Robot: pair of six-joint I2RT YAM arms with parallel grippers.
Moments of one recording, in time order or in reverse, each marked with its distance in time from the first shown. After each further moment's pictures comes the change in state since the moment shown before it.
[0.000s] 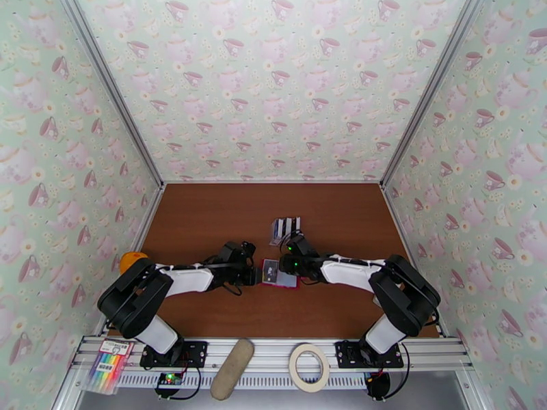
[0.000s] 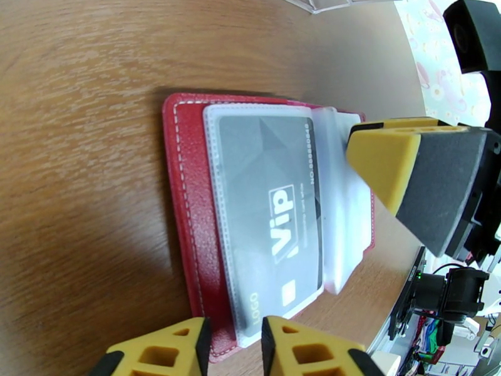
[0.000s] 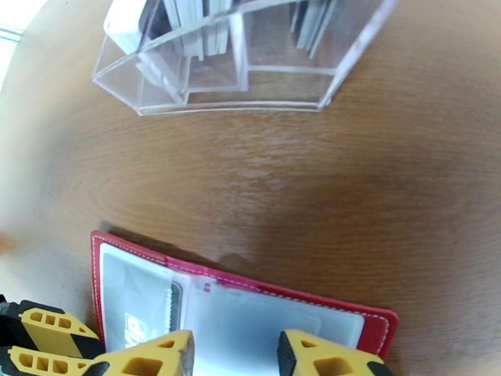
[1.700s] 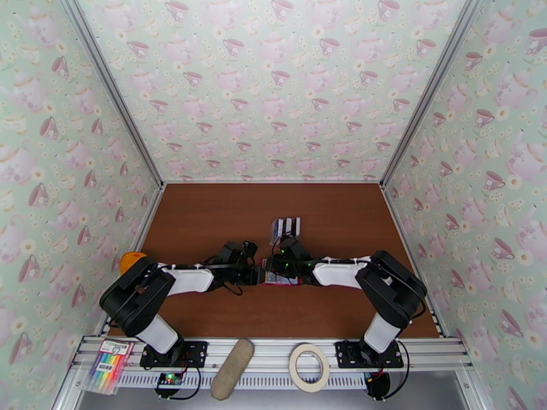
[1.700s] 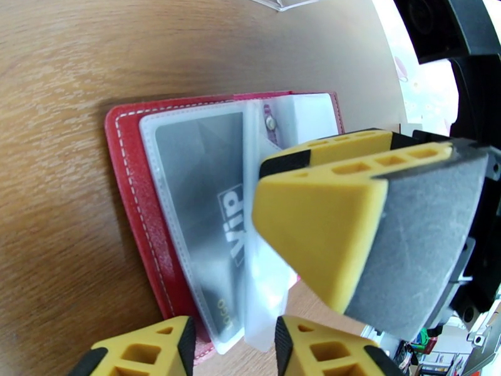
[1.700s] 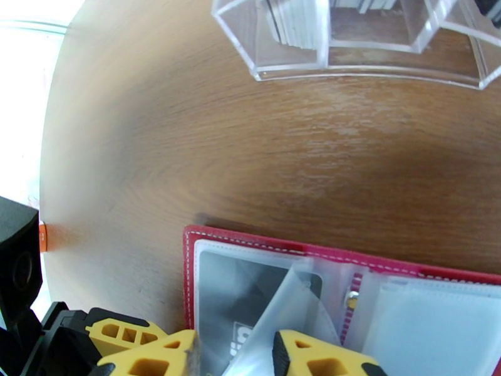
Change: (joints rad) left arm 0.001 0.016 -0.010 0.074 0.070 -0.006; right arm 0.062 0.092 0.006 0.222 -0.126 0.174
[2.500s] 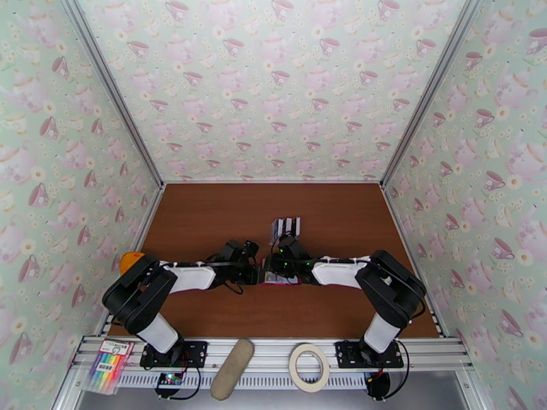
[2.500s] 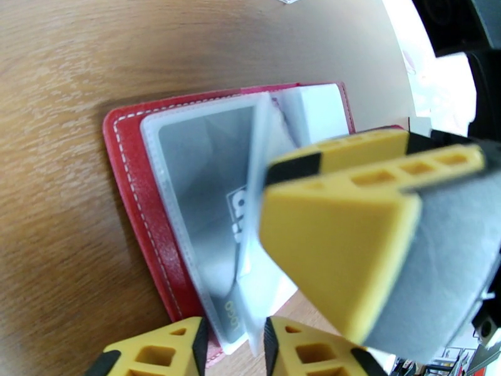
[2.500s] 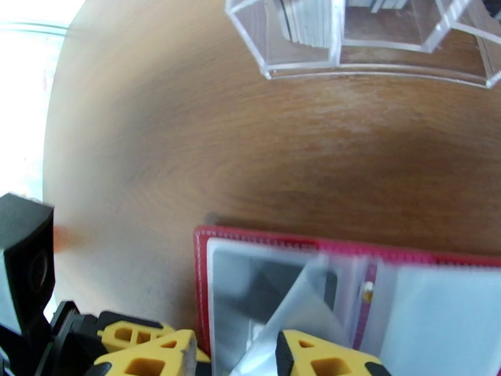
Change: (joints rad) left arm 0.000 0.025 0.037 -0.058 -0.013 0.037; right arm 0.007 -0.025 0.021 -0.049 0.000 0.004
